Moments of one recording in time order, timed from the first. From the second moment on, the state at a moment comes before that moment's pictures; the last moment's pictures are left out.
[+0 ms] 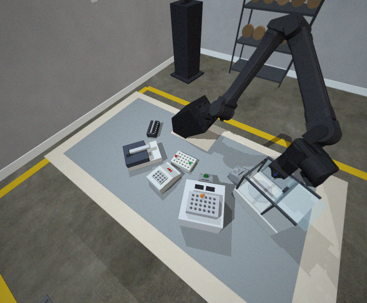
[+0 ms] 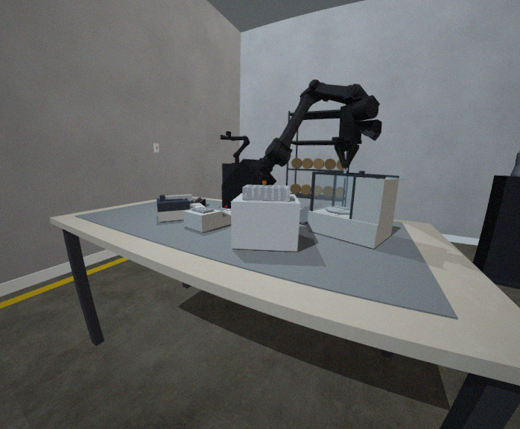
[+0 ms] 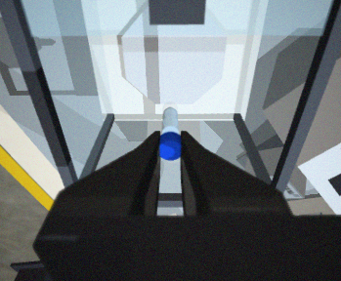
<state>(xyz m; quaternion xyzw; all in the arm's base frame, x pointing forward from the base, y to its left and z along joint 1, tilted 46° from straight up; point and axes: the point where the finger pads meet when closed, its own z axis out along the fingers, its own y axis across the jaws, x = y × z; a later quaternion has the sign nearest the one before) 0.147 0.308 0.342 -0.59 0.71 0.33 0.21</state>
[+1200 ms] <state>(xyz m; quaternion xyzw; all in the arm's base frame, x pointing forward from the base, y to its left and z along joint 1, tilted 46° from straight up) 0.155 0.281 0.369 -0.60 0.71 0.32 0.21</state>
